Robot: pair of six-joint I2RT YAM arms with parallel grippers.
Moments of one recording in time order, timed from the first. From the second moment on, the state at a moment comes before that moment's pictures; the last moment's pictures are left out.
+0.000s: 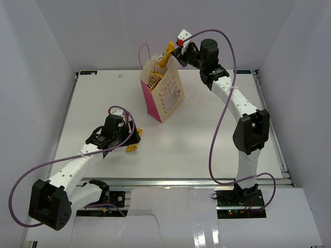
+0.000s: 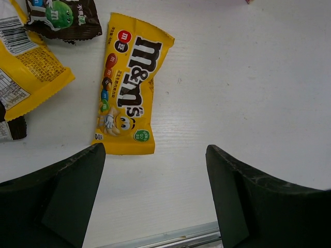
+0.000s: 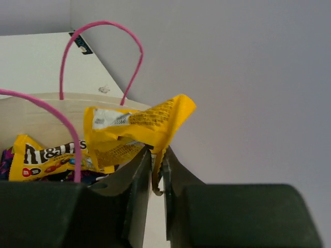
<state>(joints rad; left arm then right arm) -0.40 1.05 0.68 -0.44 -0.02 -0.51 0.42 1.99 1.94 0.07 -0.47 -0.39</state>
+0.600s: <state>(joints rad) -0.40 1.47 0.86 -0.44 -0.10 -0.49 0.20 1.70 1.76 -0.40 -0.67 -0.51</state>
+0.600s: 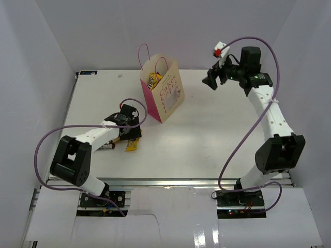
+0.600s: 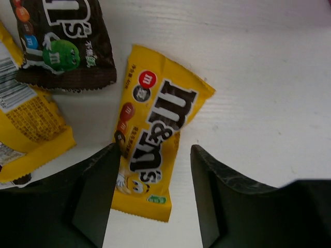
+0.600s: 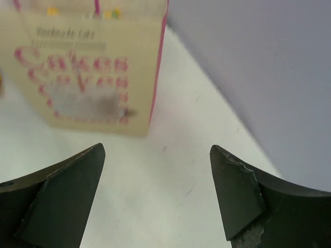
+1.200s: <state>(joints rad) -0.40 1.33 0.95 -0.47 -0.14 -0.46 -0.03 1.32 1.11 -0.68 -0.89 -0.61</state>
